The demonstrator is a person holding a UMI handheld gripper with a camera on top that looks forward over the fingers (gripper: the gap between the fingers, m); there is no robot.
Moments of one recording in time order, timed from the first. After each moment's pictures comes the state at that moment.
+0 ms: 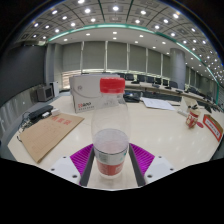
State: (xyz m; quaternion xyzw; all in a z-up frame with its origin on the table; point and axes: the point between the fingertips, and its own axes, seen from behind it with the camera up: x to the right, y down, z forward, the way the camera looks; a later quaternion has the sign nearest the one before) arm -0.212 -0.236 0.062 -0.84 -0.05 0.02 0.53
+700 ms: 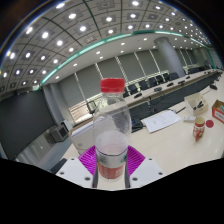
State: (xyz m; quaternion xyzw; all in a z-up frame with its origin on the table) arm -0.137 -0.149 0.244 -0.78 0.06 0.20 0.59
